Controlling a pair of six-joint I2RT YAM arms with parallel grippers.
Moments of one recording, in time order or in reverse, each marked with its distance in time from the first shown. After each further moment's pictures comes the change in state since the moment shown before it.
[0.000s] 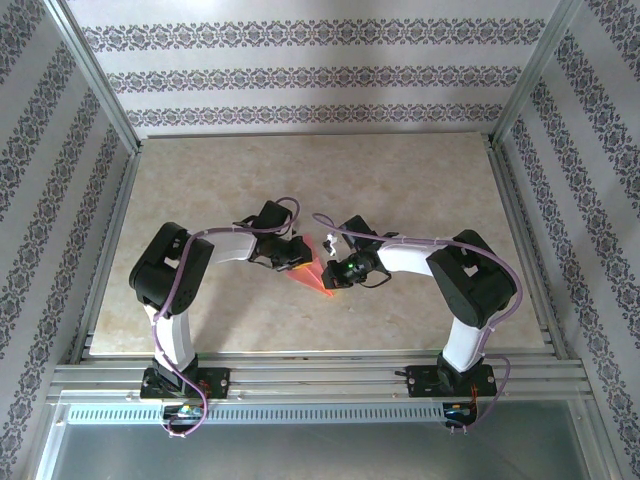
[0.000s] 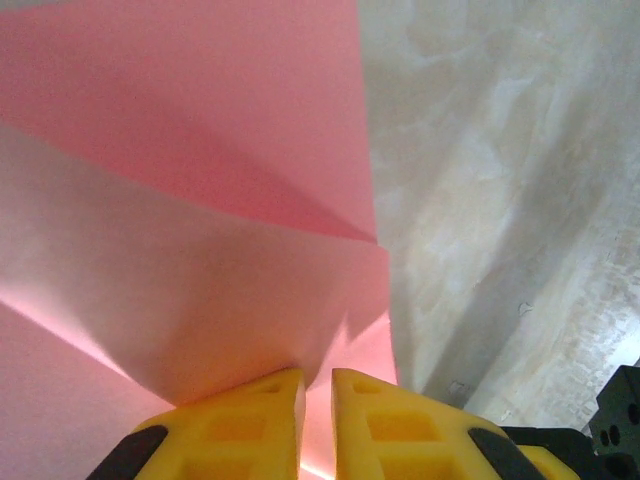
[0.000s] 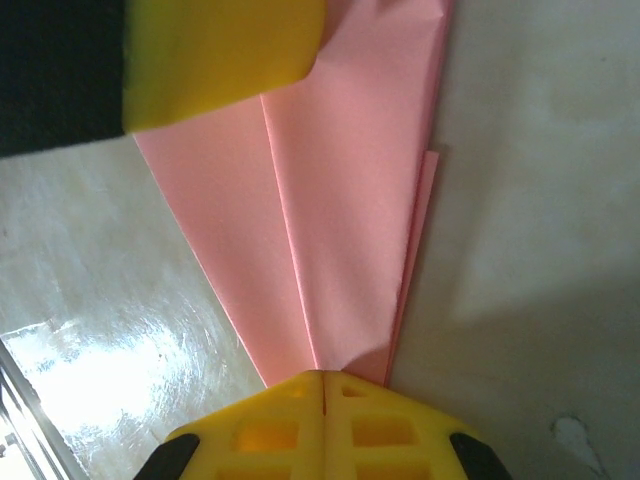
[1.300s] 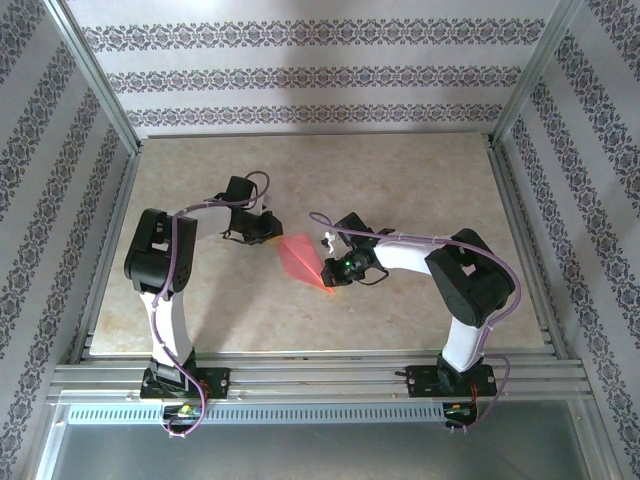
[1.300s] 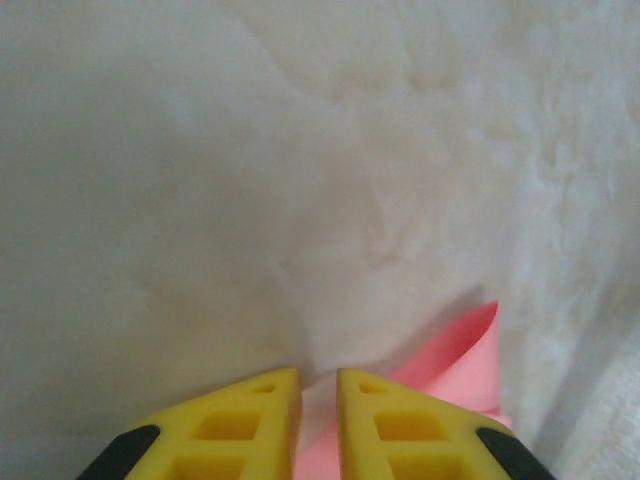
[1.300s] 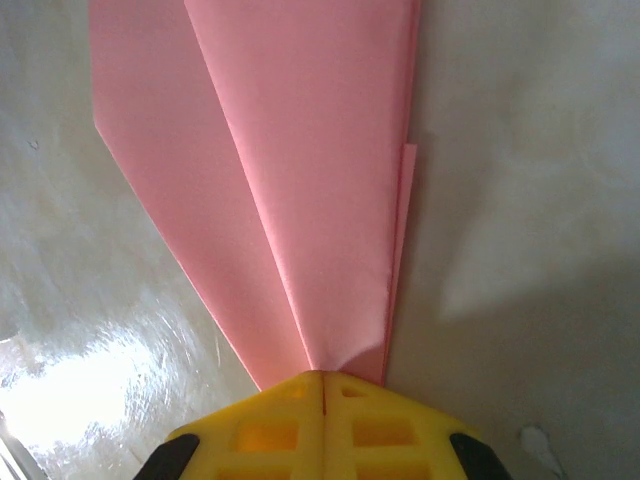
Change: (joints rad) left arm 0.266 0.097 0.175 -0.131 -0.003 0.258; right arm 0.011 0.014 0.051 -0.065 0.073 -0.005
